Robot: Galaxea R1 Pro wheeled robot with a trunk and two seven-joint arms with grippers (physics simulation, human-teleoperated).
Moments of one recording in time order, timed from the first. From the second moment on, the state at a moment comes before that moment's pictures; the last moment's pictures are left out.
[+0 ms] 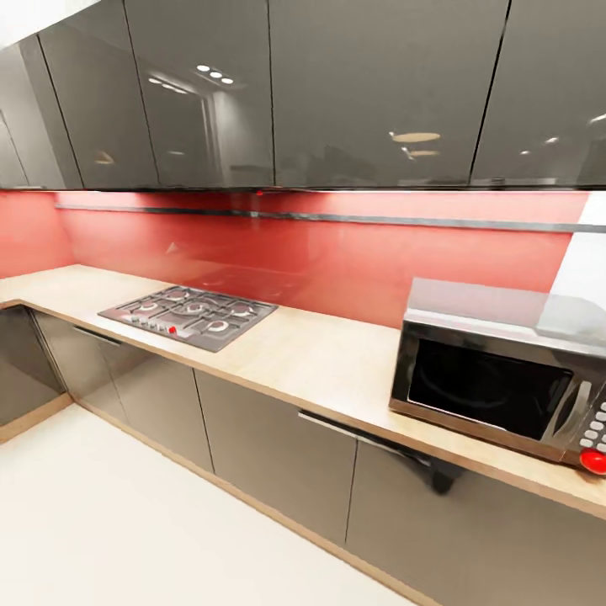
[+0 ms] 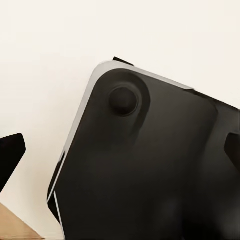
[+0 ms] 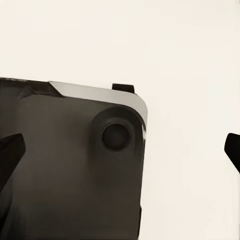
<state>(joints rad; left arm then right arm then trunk) 0.09 0.02 0.00 -0.12 0.41 -0.25 -0.06 -0.06 0.01 0.03 -0.01 0.07 -0.21 -0.05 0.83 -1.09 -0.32</state>
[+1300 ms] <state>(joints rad) 0.09 0.01 0.00 -0.11 0.40 -0.35 -0.06 -0.06 0.00 0.03 -0.01 0.07 -0.24 -0.06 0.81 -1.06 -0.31</state>
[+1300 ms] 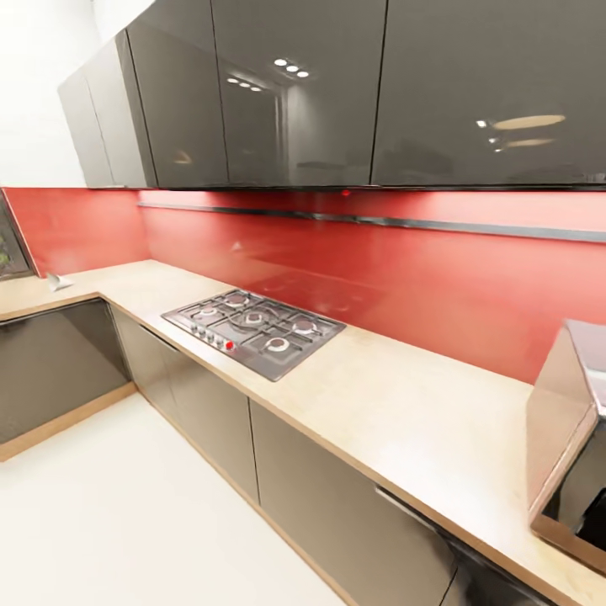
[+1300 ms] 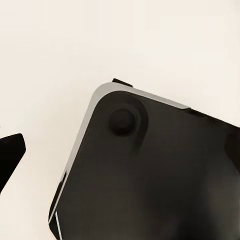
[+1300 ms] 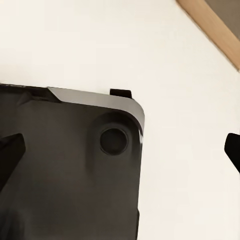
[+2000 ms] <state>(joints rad) 0.09 0.01 0.00 -0.11 0.40 -0.35 -0.06 -0.06 0.00 0.03 -0.01 0.07 -0.24 -0.06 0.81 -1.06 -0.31</state>
